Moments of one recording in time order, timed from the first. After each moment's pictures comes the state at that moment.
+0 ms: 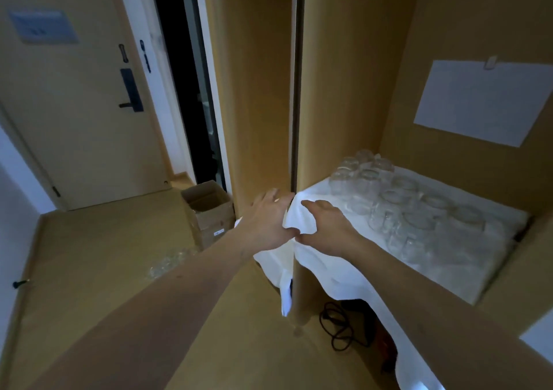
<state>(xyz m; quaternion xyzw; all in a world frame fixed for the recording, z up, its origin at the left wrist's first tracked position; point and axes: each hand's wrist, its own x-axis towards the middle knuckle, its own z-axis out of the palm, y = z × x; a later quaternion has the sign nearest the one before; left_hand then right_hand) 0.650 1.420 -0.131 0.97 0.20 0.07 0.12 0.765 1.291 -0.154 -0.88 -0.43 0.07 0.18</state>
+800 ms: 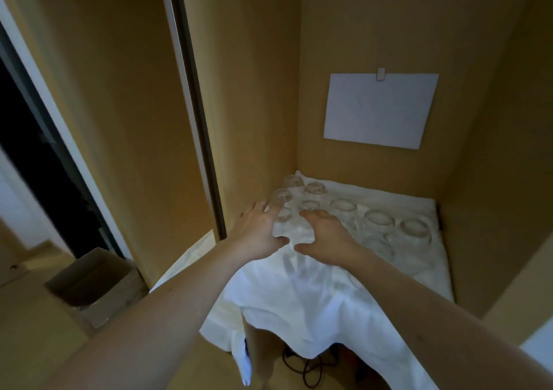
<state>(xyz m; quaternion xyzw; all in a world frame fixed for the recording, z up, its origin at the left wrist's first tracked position) 0.866 1.484 -0.129 0.99 -0.02 0.04 0.13 0.912 1.303 -0.151 -0.95 -0.22 0.03 0.21</state>
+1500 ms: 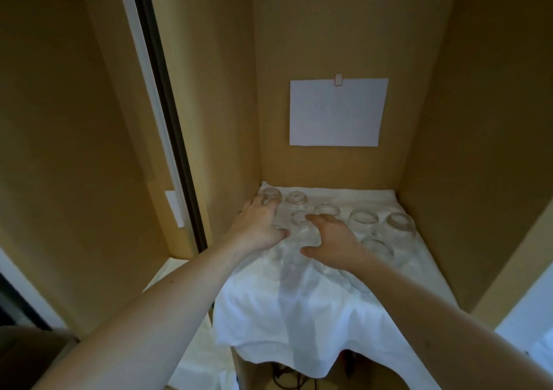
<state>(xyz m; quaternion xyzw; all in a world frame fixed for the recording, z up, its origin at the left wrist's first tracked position) 0.962 1.525 -0.127 0.97 -0.16 0.03 0.19 0.926 1.325 -0.151 -0.98 -0.06 0.00 0.20</state>
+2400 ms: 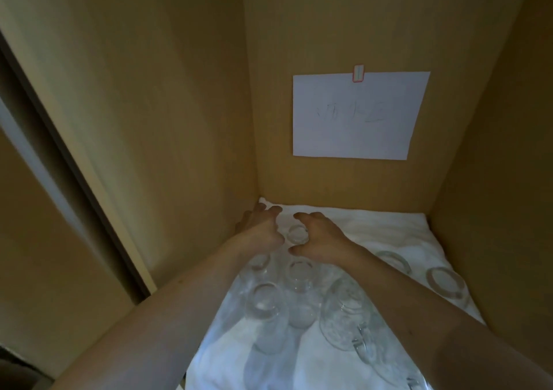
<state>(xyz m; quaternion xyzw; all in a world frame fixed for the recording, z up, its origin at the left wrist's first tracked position) 1.129 1.488 -0.147 0.98 -0.07 -0.08 0.17 1.106 1.319 -0.155 -0.97 -0.10 0.07 0.23</state>
